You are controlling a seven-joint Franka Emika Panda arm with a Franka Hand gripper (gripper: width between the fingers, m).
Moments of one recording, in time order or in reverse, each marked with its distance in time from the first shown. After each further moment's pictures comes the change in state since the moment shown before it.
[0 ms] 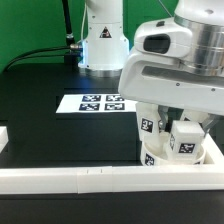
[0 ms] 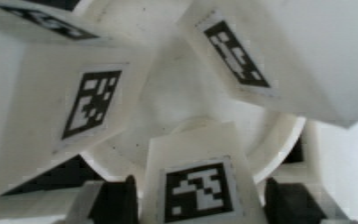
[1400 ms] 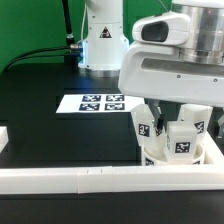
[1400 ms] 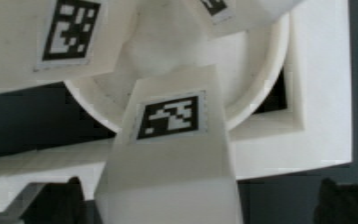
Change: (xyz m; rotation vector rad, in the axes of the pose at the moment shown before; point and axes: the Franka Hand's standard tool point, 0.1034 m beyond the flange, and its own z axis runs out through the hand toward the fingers) arm 0.013 -0.001 -0.010 0.047 0.116 -0.056
